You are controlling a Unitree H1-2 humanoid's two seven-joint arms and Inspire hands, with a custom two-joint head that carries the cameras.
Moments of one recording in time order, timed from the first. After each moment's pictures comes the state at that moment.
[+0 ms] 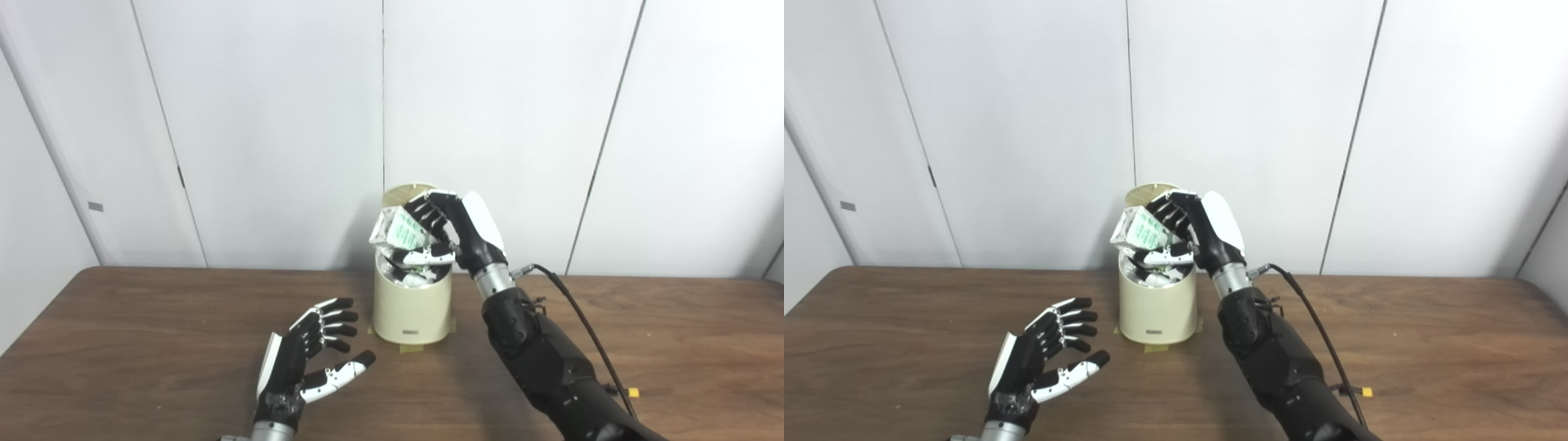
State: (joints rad) left arm -0.16 0.02 -0.04 0.10 0.11 -0.25 0.03; right arm -0.92 -0.05 0.24 0.93 -0.46 -0.44 -0.39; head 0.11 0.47
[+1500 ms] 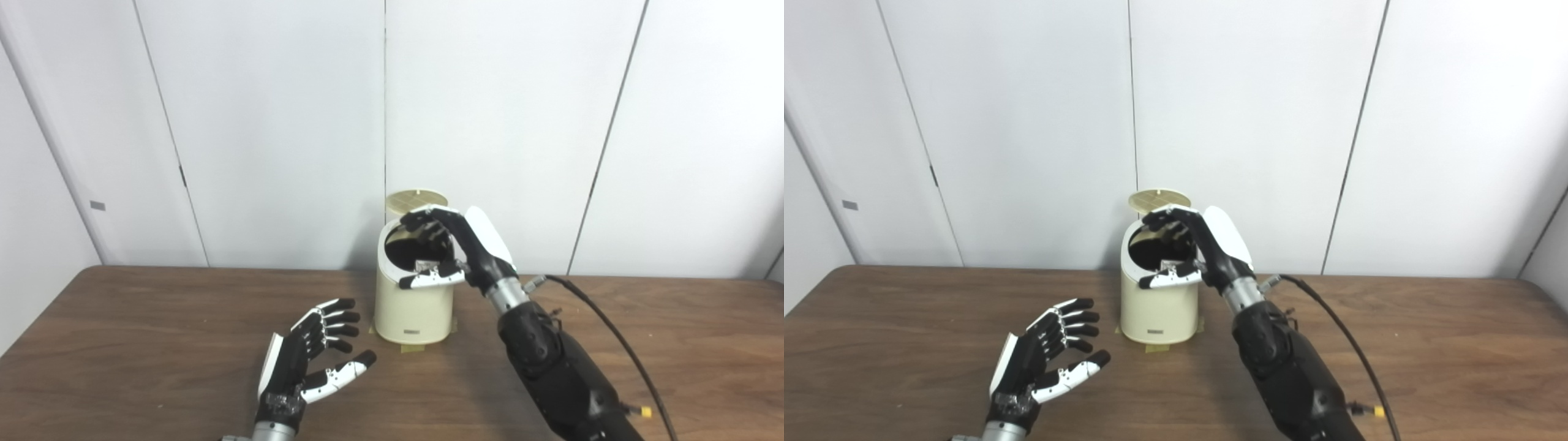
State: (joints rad) left arm -0.16 0.03 -0.04 0.11 0.09 -0.25 0.03; right arm -0.72 -0.09 0.16 0.54 -0.39 -0.32 -0.19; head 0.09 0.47
